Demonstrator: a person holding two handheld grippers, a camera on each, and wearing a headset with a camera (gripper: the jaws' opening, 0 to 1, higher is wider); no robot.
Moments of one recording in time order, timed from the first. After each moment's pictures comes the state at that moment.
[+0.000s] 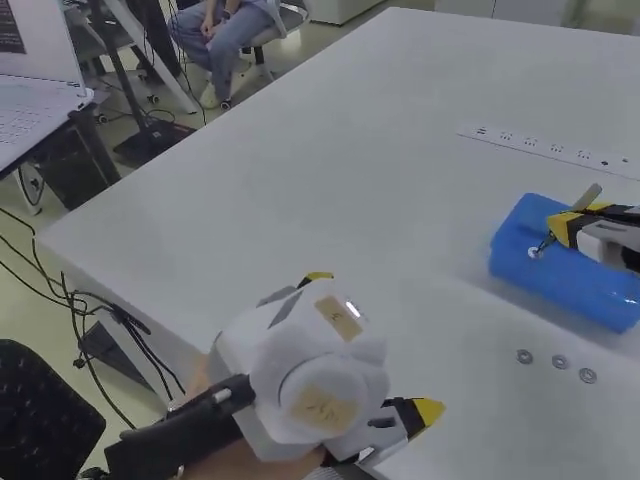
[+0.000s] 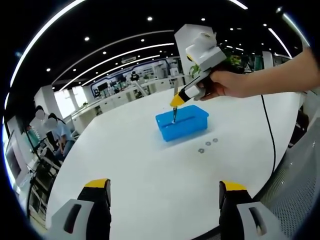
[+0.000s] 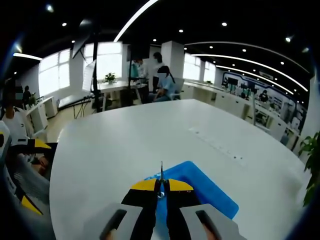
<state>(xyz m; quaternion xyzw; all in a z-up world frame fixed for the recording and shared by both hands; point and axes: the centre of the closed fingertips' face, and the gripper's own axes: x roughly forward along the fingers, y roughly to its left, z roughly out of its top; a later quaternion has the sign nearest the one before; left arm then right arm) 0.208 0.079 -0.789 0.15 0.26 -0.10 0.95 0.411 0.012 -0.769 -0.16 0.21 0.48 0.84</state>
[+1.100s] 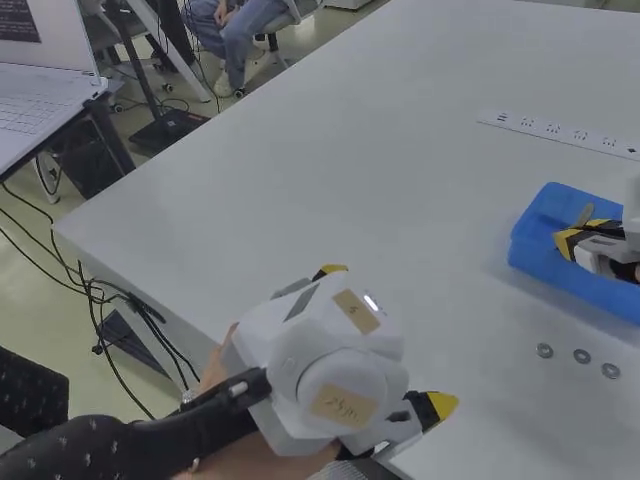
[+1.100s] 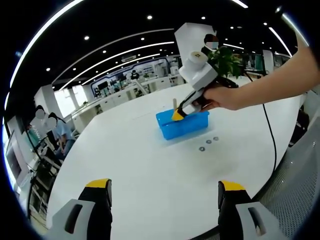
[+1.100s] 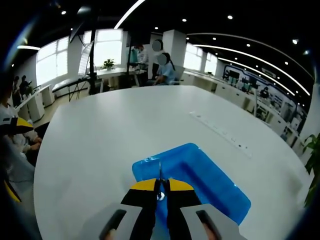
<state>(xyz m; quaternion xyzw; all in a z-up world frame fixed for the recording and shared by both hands) 0.207 0.081 -0.791 0.15 0.27 -0.09 0.95 0.425 0.018 -0.824 -0.20 0.25 0.47 0.82</state>
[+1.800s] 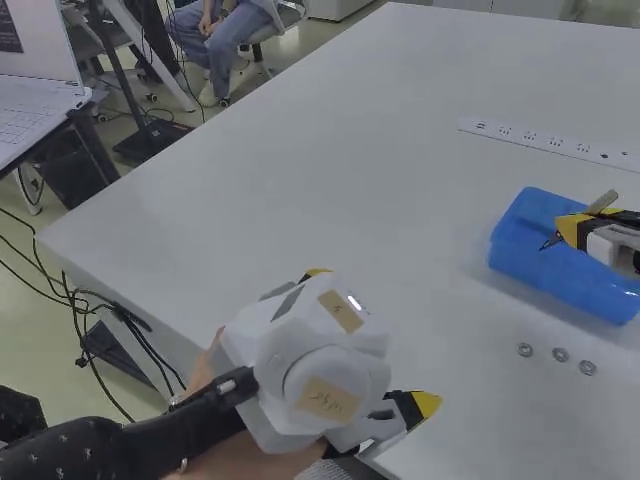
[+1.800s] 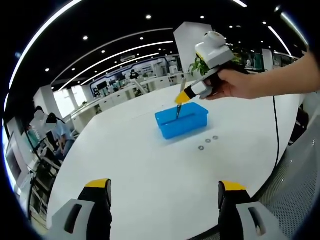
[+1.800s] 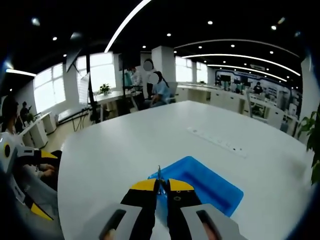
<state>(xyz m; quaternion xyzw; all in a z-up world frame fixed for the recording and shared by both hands) 0.206 0.080 -0.792 0.15 0.27 -0.10 0.94 0.387 -0.002 -0.765 -0.09 0.22 0.48 0.84</state>
